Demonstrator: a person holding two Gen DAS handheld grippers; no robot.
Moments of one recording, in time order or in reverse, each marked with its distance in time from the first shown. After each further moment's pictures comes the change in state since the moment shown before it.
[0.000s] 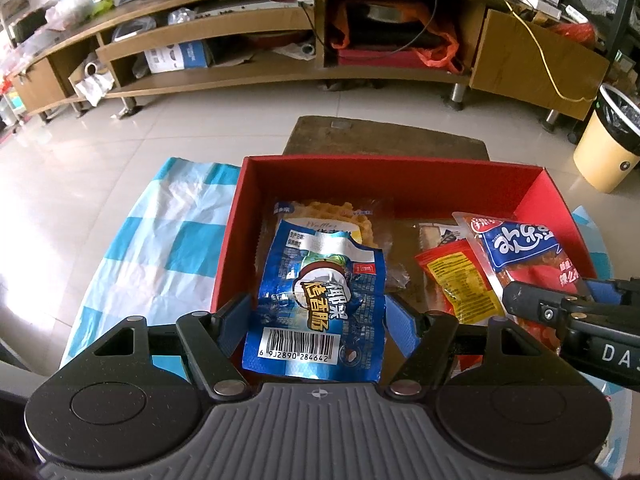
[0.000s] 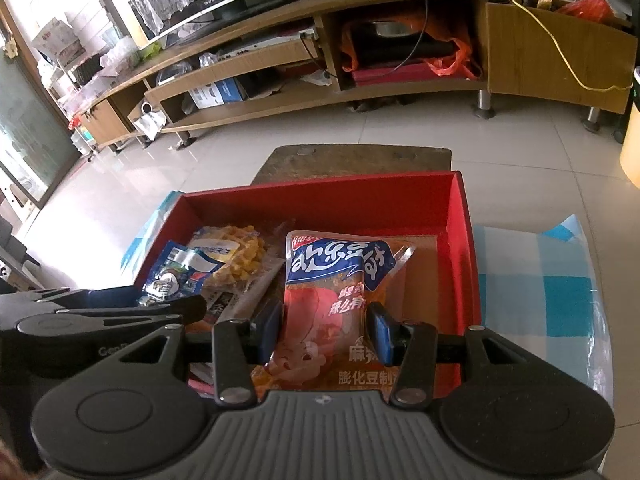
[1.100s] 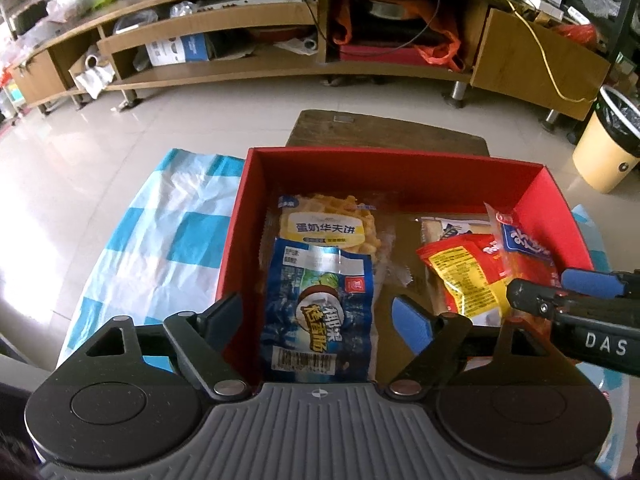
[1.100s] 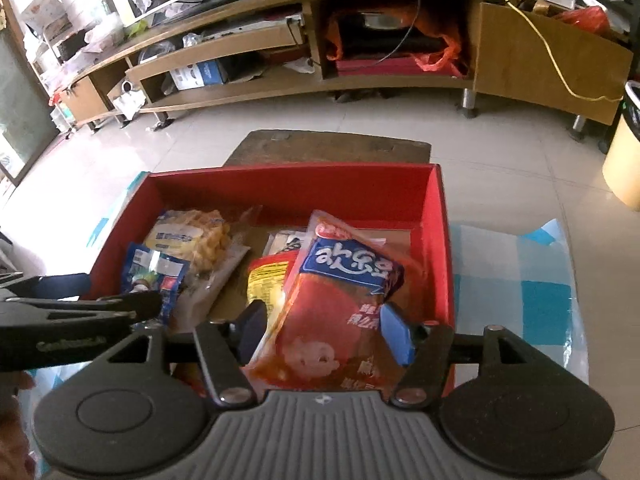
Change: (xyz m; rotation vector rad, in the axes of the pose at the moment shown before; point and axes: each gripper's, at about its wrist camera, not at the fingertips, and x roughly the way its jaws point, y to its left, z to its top) left arm -0.003 0.006 -0.003 -0.016 0.013 -0.018; right arm 0.009 -0.008 0.001 -0.044 0.025 -0.087
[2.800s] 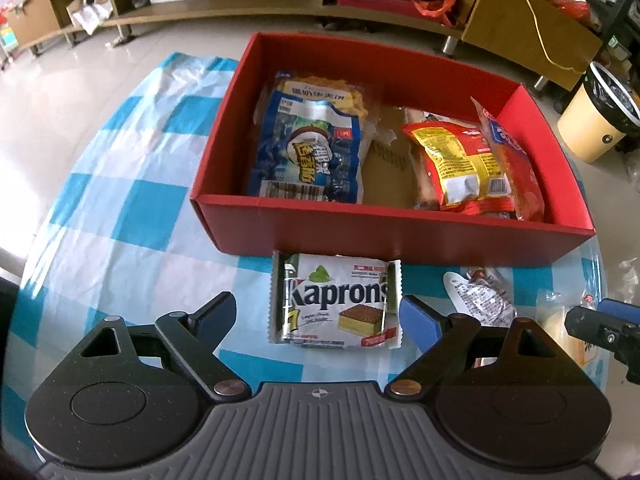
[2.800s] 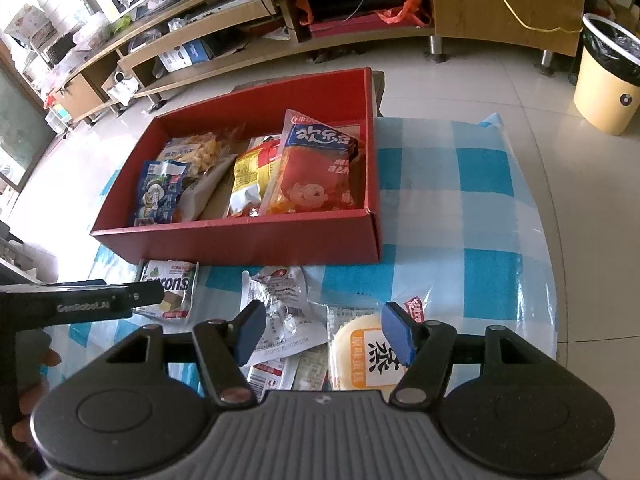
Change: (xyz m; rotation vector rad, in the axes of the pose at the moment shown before) left arm -0.009 0.004 -0.073 -0.073 0.139 -0.073; right arm -0.065 -0.031 -0.086 0.098 0.092 0.024
